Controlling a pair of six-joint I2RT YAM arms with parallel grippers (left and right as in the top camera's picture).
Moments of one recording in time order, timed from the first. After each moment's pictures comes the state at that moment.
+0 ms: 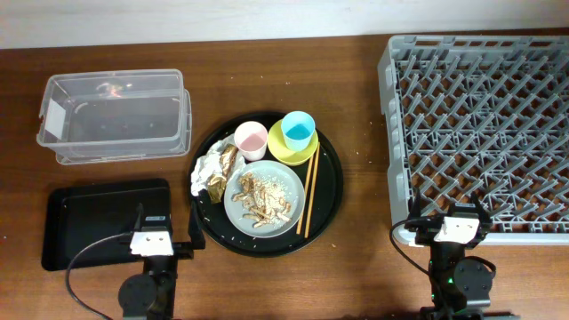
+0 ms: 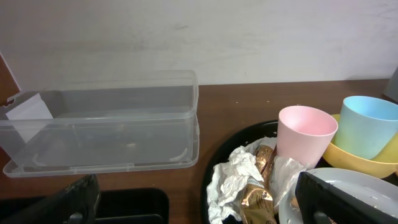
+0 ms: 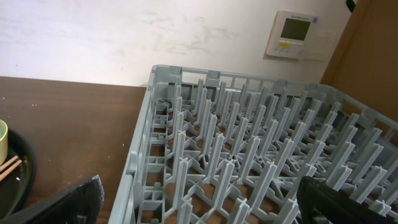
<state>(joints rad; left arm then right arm) -0.03 0.01 0.01 -0.08 -0.03 0.02 -0.01 0.01 0.01 -0.06 0.16 -0.13</state>
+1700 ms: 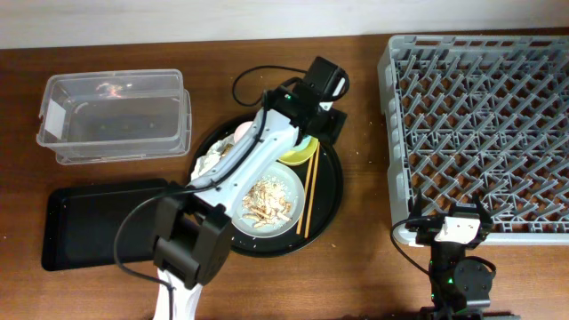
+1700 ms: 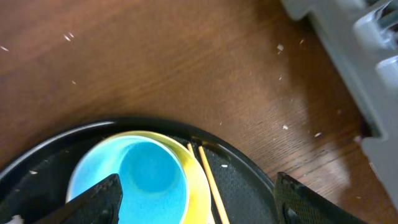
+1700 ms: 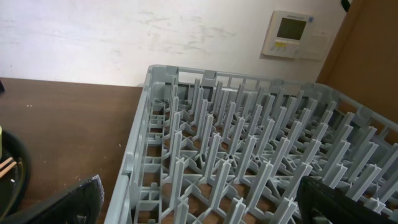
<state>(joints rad) -0.64 2.14 1.90 -0.80 -0.05 -0.12 -0.01 0.01 0.01 -0.06 0.18 -0.13</state>
